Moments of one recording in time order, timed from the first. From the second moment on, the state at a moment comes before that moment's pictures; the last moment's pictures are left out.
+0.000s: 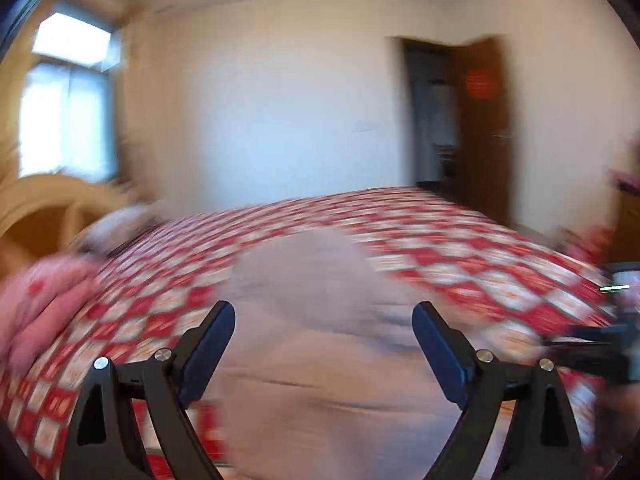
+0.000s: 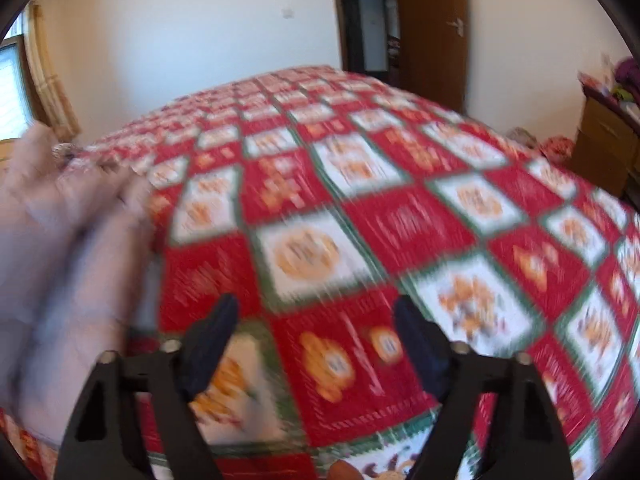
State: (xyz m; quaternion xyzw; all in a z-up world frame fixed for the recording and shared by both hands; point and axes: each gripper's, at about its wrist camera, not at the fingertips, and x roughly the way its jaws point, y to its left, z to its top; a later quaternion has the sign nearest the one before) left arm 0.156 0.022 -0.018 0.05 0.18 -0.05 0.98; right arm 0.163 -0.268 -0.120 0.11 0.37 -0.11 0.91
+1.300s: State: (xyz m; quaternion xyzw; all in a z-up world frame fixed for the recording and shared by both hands) left arm 0.295 0.017 -0.061 0.01 0.29 -0.01 0.96; right arm 0.274 -0.155 -0.038 0.13 0.31 -0.02 0.94
